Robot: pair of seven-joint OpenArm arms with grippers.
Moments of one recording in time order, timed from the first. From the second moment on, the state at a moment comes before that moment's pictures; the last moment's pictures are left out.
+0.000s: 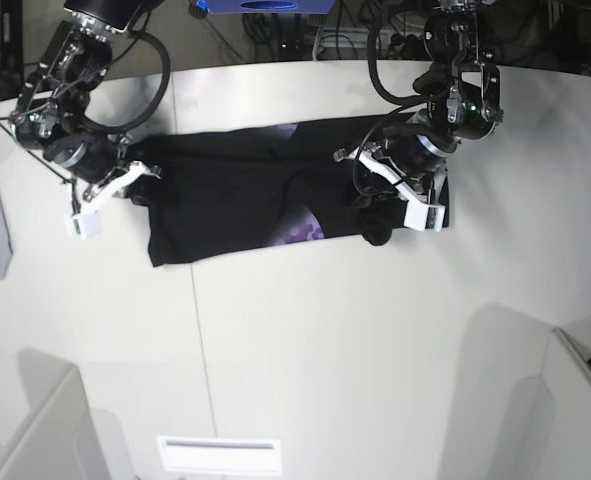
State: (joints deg) left arm 17.8 -6.1 -2.7 112.1 -37.8 -7.1 51.7; right arm -9.1 0.1 28.5 107.8 39.0 19.9 -75.8
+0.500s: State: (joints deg) left arm 18.0 -6.1 -2.7 111.0 -37.9 -7.1 52.0; right arm -9.2 0.1 28.5 107.8 39.0 19.9 -75.8
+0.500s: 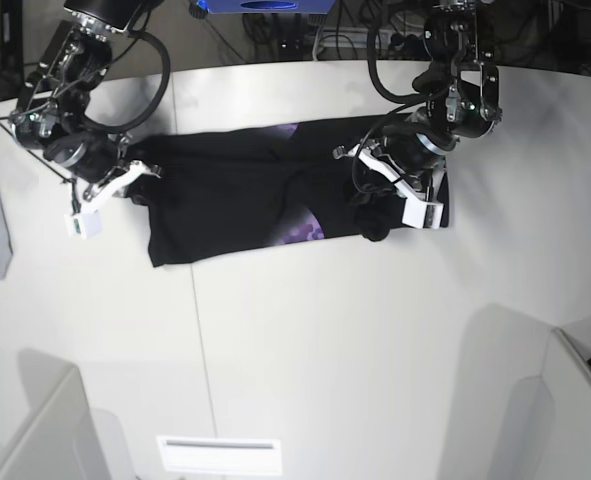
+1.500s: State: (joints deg) left arm 23.0 -5.5 -20.7 112.3 -38.4 -7.3 51.8; right arm -5.7 0.4 28.8 107.8 38.6 20.0 -82.7
